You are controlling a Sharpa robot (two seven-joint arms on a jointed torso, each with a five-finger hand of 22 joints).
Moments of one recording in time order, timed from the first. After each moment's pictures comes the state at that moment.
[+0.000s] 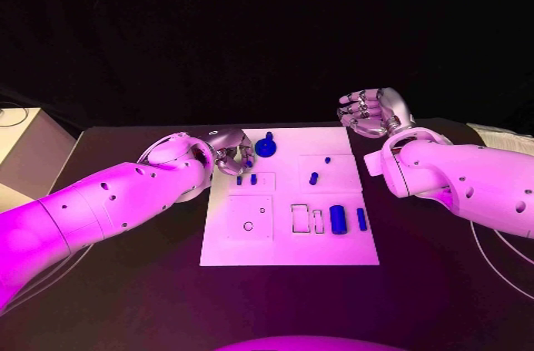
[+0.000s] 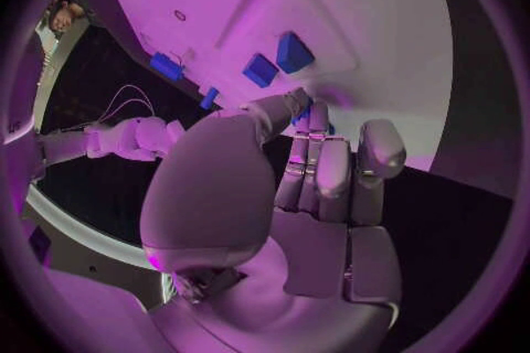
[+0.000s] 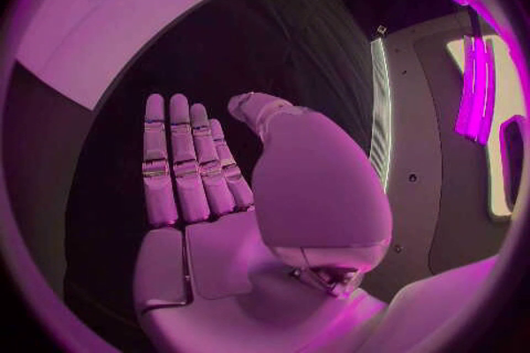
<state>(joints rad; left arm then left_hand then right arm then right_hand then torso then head) 1.13 -0.60 0.13 1.22 -1.54 -0.14 -0.05 1.40 -0.21 0.67 -0.01 0.05 1.00 0.13 0.34 0.41 0.98 0.06 0.64 0.24 1.35 0.00 1.40 1.07 0.12 1.23 0.11 1.27 1.18 1.31 -0.80 -0.12 1.41 -0.59 -0.79 0.21 1.35 -0.23 0.49 0.20 0.51 0.87 0.22 0.14 0.35 1.07 0.17 0.14 0.06 1.10 0.11 0.11 0.41 0.18 1.03 0.23 0.07 0.24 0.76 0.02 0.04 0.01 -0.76</state>
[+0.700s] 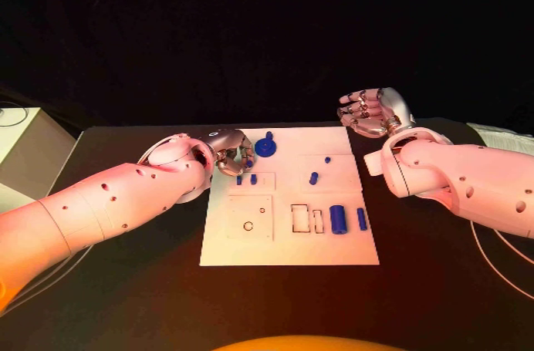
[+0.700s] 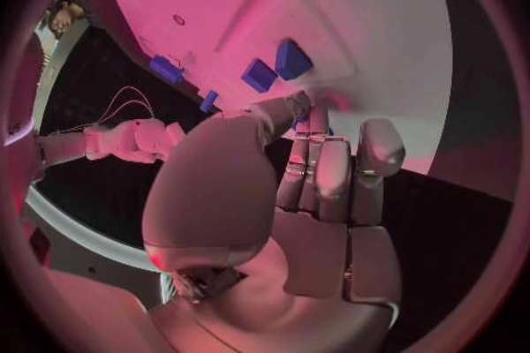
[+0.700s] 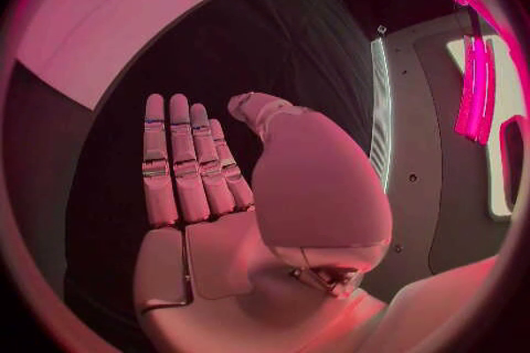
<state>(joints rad) 1.13 -0.60 0.13 1.22 -1.54 -0.14 -0.06 1.39 -0.21 0.67 -0.01 0.05 0.96 0.13 0.31 0.40 0.92 0.07 0.71 0.29 1.35 0.00 1.41 1.06 0.12 1.22 0.11 1.26 1.17 1.31 -0.80 -0.12 1.41 -0.59 -0.79 0.21 1.35 -0.23 0.49 0.20 0.51 0.87 0.22 0.14 0.35 1.07 0.17 0.14 0.06 1.10 0.11 0.11 0.40 0.18 1.03 0.23 0.07 0.23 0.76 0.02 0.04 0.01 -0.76</state>
